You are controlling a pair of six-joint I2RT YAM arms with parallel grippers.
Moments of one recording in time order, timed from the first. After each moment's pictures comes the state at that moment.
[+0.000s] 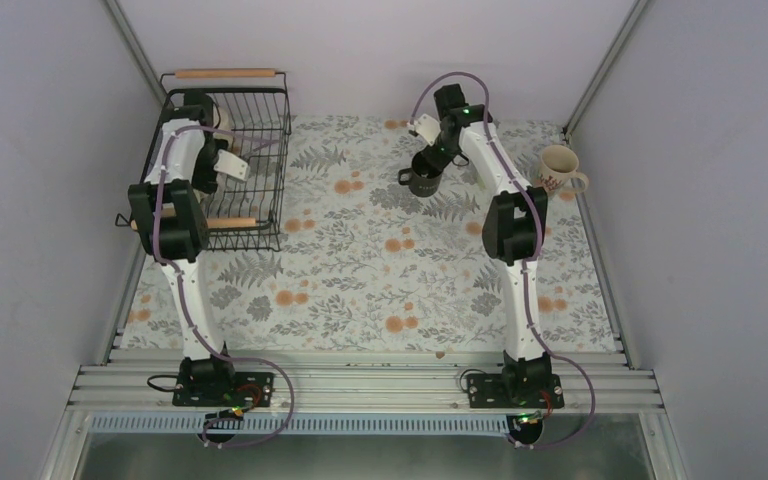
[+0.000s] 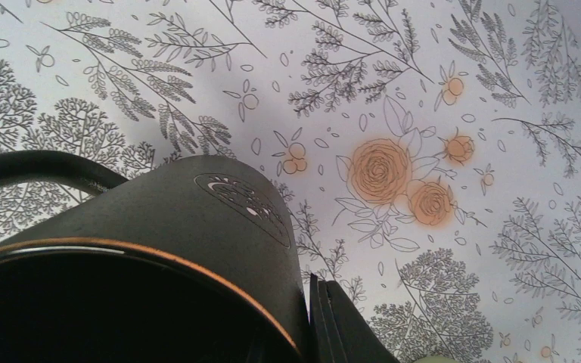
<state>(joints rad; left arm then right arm) 0.14 2.28 2.13 -1.16 -0.13 1.78 0.26 2.43 2.37 -1.06 -0.02 -0.60</state>
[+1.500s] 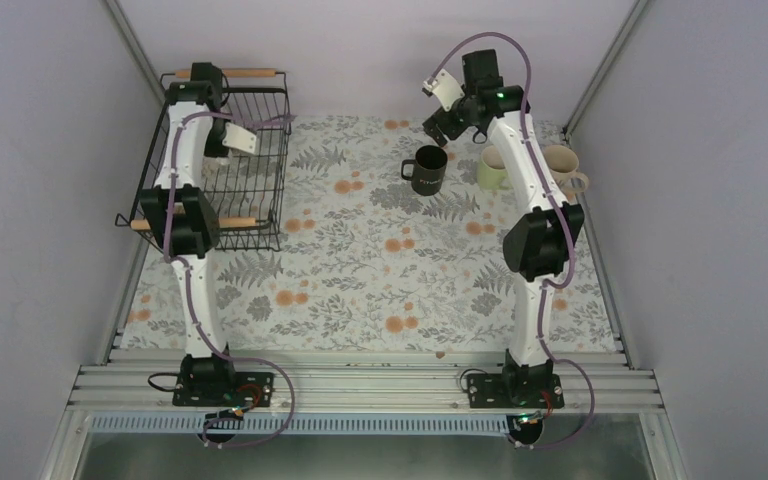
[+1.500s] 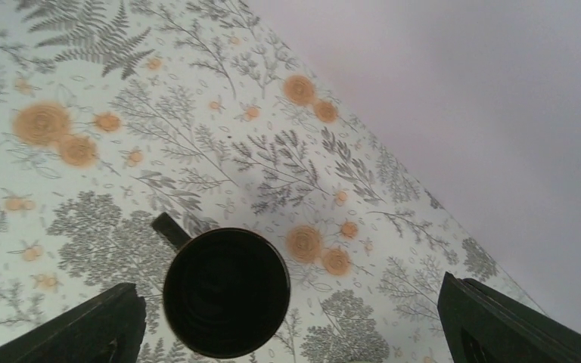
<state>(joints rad) 0.07 2.35 2.42 -1.30 -0.16 1.68 0.24 2.17 2.33 -0.97 -0.13 -0.58</state>
